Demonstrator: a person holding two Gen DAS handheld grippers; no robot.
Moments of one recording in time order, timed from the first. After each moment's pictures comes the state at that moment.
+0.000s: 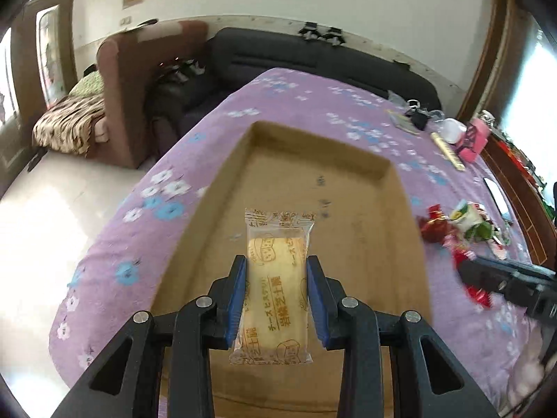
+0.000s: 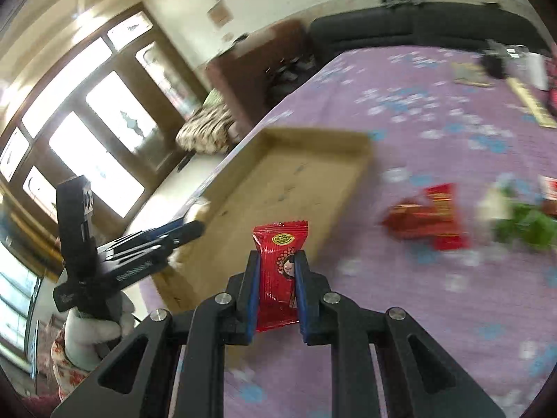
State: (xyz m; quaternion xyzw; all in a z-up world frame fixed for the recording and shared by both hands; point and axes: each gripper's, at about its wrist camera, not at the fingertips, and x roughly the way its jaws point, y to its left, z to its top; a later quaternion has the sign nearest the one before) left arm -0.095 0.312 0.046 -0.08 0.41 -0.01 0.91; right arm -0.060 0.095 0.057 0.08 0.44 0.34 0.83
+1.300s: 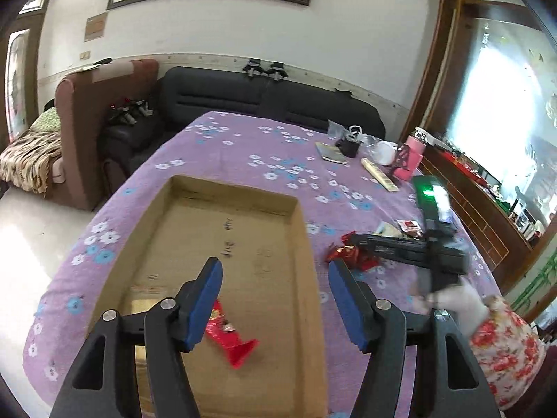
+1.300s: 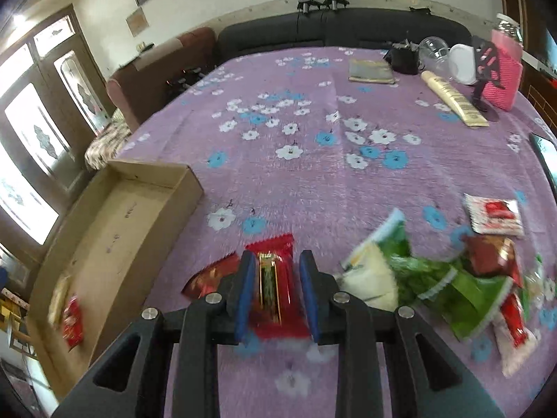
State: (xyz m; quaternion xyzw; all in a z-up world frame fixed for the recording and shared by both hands) left arm -0.113 0.248 0.097 -0.08 0.33 -0.12 0.93; right arm 0.036 0.010 0.014 0.04 0.44 0.14 0.89
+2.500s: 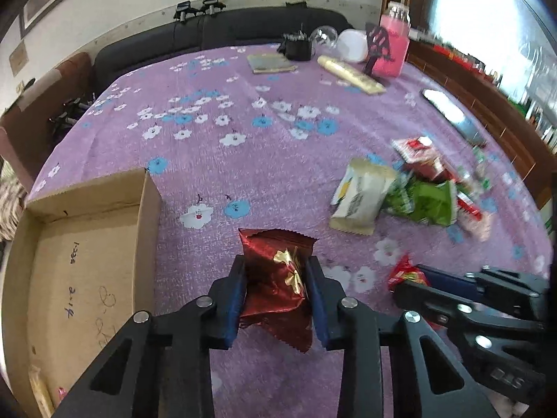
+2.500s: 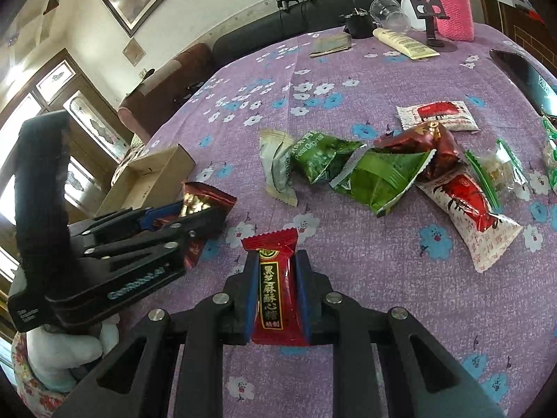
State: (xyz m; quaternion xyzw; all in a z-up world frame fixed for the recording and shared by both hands) left arm 0.001 0.079 0.023 0.06 0.45 -0.16 0.88; right arm -0.039 -0.080 0.004 0.15 0.43 0.16 0.88
